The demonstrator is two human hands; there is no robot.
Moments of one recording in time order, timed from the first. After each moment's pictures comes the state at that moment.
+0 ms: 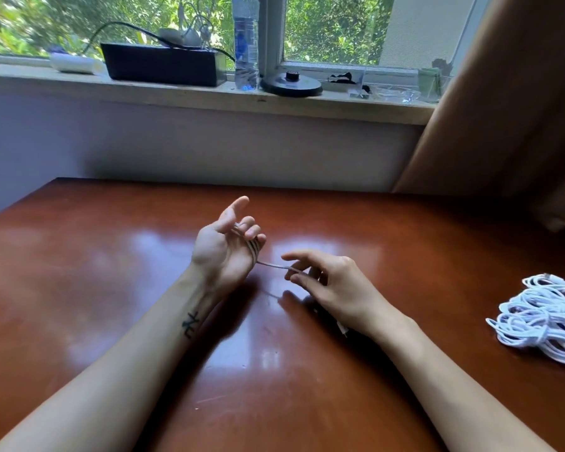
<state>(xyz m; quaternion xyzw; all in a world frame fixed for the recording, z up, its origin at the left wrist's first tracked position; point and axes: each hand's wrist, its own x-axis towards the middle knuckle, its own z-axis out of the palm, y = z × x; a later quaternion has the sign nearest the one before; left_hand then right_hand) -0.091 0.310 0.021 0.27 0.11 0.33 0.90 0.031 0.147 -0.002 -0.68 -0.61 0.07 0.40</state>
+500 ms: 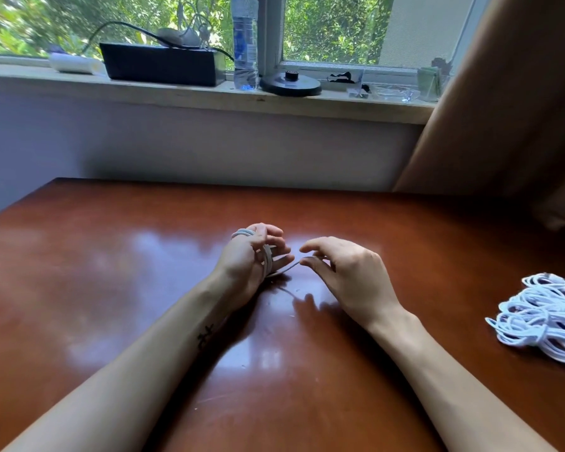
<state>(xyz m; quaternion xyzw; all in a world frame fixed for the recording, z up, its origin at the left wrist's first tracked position) -0.081 0.281 0.014 0.47 0.21 0.29 0.81 0.038 0.143 0.002 -0.70 -0.58 -0.20 0.37</state>
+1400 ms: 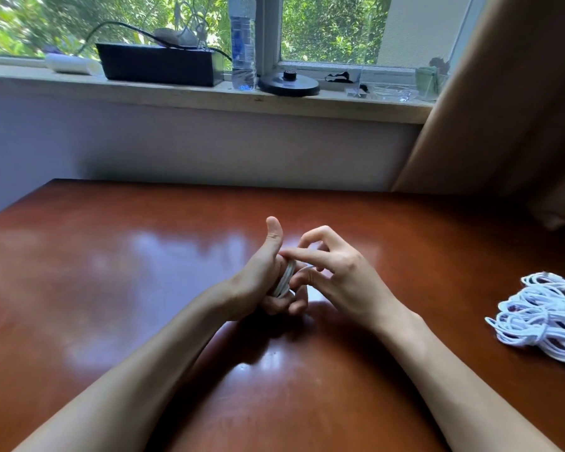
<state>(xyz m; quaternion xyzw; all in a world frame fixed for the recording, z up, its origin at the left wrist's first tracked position) -0.092 0.264 0.018 0.68 0.10 -0.02 0.72 0.040 0.145 0.006 -0.64 -0.66 -0.07 0.39</state>
